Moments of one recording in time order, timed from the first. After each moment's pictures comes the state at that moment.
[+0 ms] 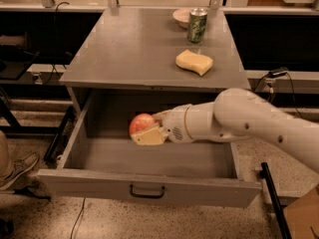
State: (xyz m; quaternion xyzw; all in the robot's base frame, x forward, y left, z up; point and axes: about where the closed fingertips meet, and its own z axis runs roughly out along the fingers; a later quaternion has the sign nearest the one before) arm 0.521 0.027 0.775 -0.40 0.77 0.30 0.39
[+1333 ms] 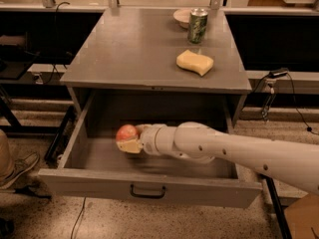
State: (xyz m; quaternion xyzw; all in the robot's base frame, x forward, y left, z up) arm 0.581 0.091 0.659 -0.36 0.78 0.28 0.44
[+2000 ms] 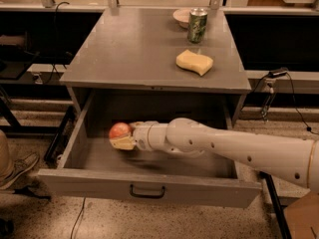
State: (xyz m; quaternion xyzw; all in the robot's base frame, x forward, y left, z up) arm 0.603 0.118 0.647 -0.37 0.76 0.30 0.44
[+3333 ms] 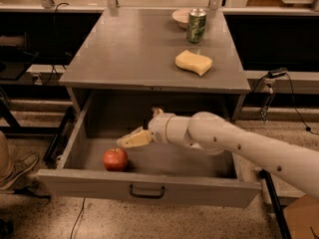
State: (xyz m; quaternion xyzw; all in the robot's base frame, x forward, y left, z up) arm 0.603 0.074 0.696 -0.37 0.74 0.31 0.47
